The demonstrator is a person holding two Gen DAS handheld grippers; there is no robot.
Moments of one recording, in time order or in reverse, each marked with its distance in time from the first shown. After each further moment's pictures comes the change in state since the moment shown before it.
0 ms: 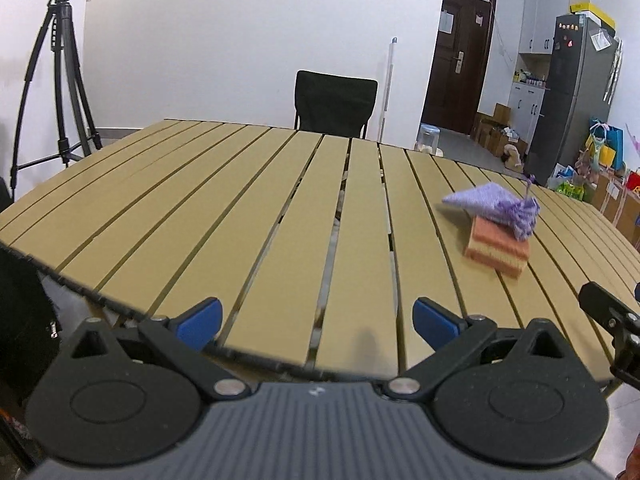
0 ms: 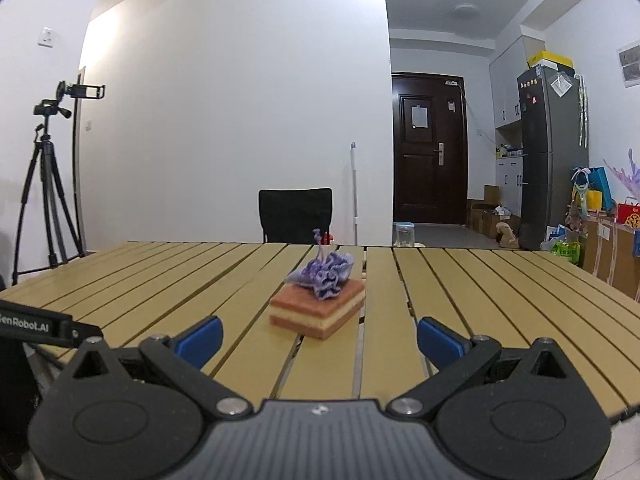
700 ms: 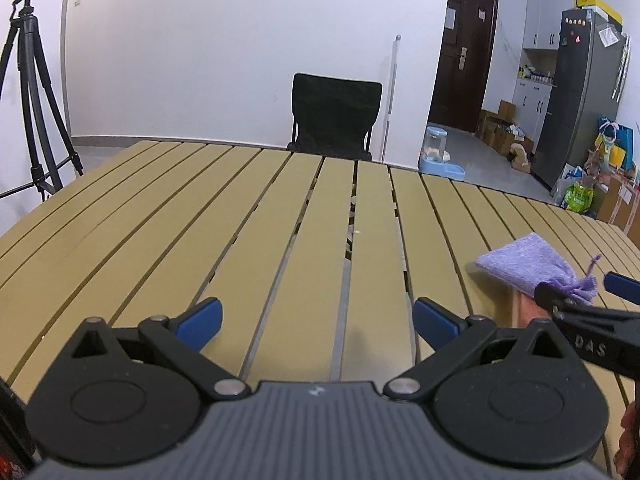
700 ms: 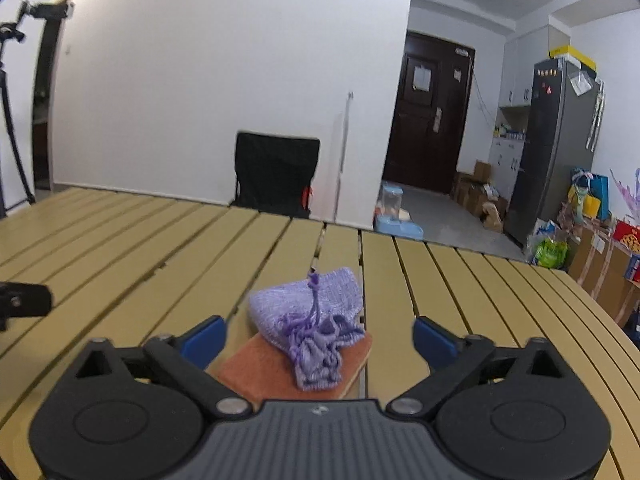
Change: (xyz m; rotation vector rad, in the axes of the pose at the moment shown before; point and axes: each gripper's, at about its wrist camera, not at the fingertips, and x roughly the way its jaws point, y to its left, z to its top) left arm 0.087 -0.001 0.074 0.019 0.013 0.013; right arm 0.172 0.034 0.060 -0.120 0.200 -0.103
